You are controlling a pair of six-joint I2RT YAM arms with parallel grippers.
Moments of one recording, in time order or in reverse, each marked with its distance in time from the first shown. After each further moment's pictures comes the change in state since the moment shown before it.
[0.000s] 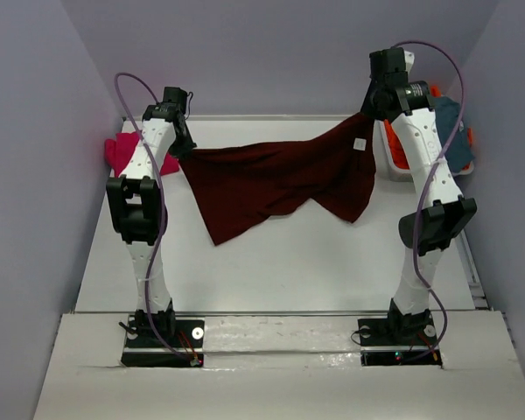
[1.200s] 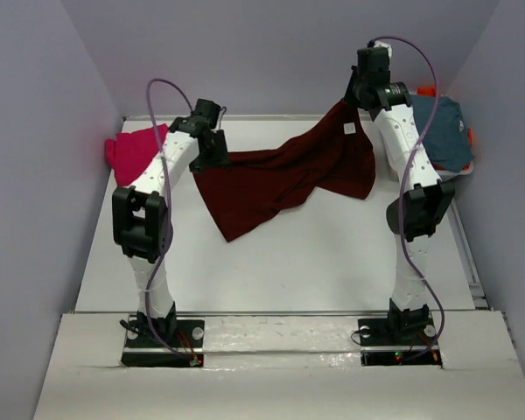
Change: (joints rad) left arm -0.116 -0.131 -0.175 0.049 0.010 -0.003; right arm 0.000 0.196 0.105 0.289 -0.140 -0.072
